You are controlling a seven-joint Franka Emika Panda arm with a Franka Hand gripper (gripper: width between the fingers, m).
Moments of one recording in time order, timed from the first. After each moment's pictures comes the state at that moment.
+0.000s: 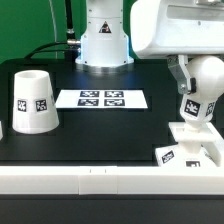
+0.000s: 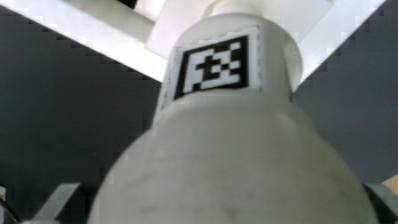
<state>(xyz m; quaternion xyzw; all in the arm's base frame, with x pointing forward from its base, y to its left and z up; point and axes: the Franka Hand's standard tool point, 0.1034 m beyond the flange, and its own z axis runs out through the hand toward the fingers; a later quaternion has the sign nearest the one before) 0.643 0.099 0.127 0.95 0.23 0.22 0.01</state>
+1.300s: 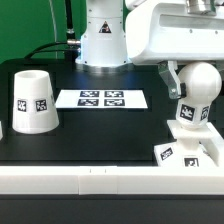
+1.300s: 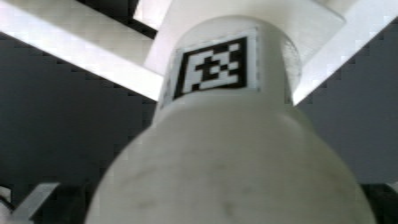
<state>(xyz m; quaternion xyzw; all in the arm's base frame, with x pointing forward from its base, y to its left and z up) 0.629 0.096 0.116 0.94 0.23 0.23 0.01</state>
